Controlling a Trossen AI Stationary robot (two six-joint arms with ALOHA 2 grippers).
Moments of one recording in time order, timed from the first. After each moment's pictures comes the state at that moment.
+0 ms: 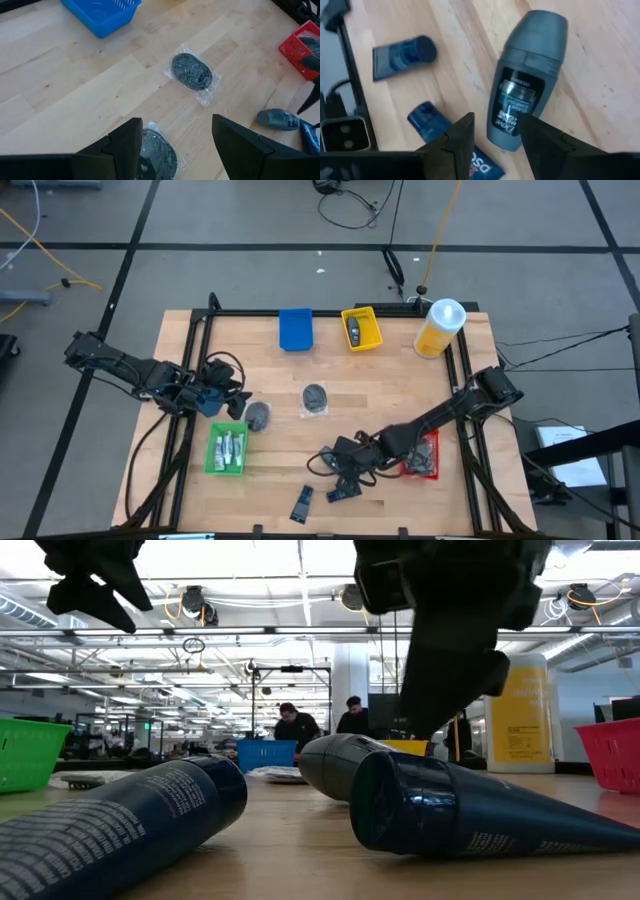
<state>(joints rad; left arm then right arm) -0.37 0.90 0.86 -0.93 -0.54 -1.10 0.45 1.87 1.24 -0.37 0.07 0.92</state>
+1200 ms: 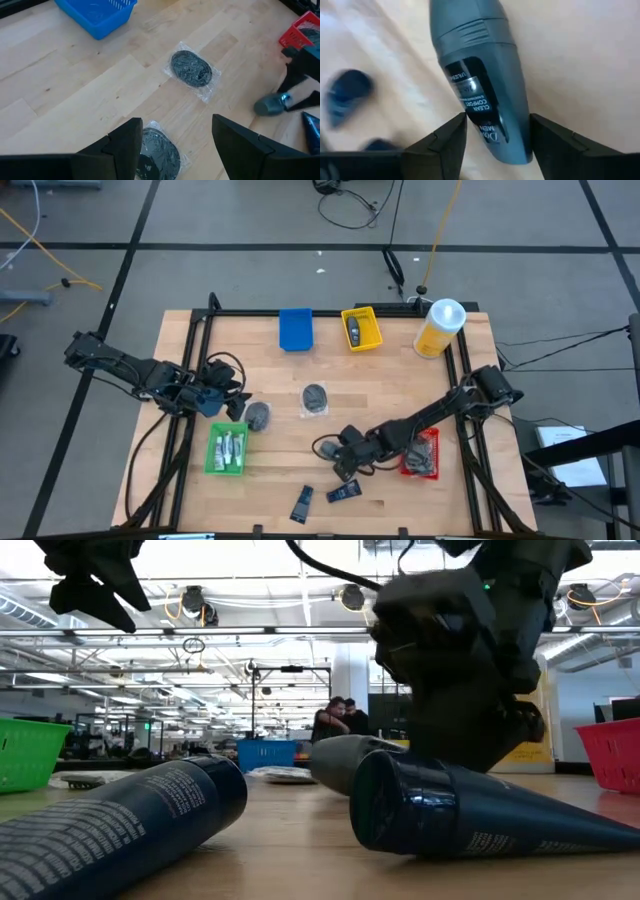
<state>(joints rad) -0.37 0.90 0.86 -0.93 -0.53 -1.05 0.40 1.89 1.12 -0.35 0.10 1.19</state>
